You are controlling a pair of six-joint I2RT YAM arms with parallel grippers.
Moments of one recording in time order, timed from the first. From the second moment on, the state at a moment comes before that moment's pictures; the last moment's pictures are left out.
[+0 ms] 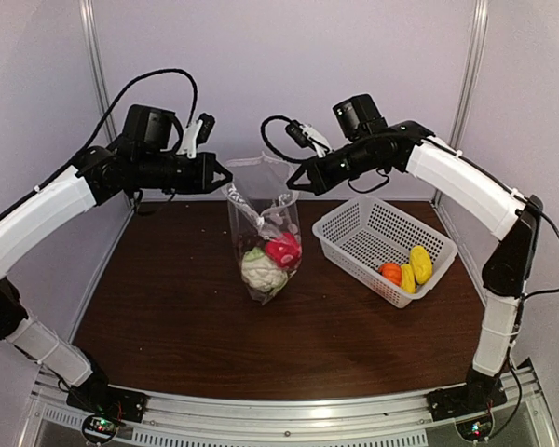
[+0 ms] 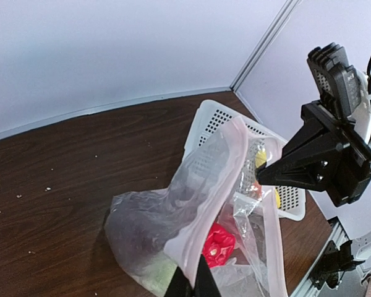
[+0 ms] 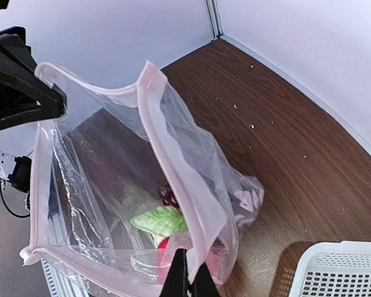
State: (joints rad) left arm -0.67 1.44 1.53 -0.54 0.14 -0.37; right arm 0.67 1.91 2.08 -0.80 -0.42 -0.02
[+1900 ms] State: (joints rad) left arm -0.66 1.62 1.49 -0.41 0.39 -0.44; right arm 0.23 1.81 1.39 -0.98 -0.25 -0.23
